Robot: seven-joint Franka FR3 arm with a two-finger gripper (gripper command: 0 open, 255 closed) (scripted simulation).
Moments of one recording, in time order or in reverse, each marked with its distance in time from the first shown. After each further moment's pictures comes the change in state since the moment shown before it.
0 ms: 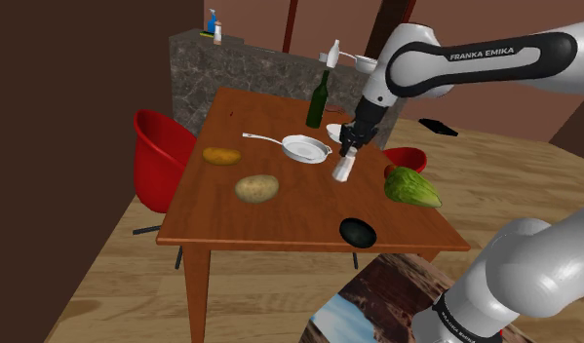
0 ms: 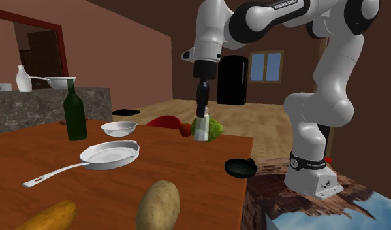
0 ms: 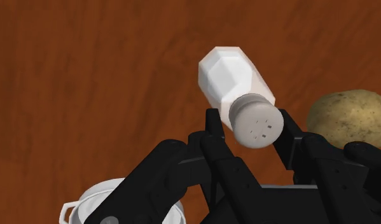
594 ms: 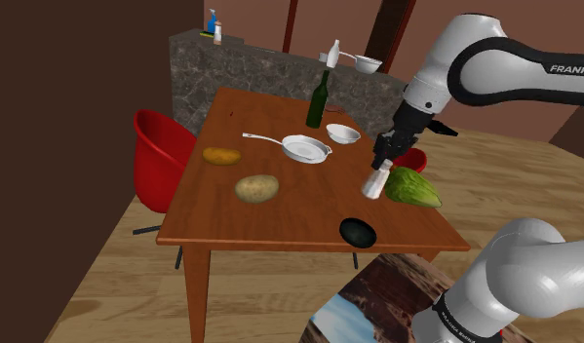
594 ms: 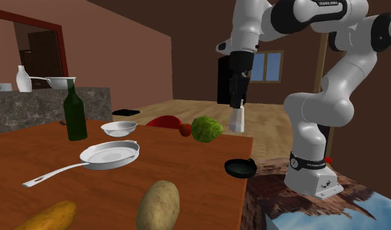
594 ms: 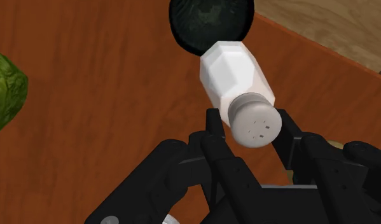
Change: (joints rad) arm 0.008 -0.399 0.036 -0.209 0.004 -0.187 0.049
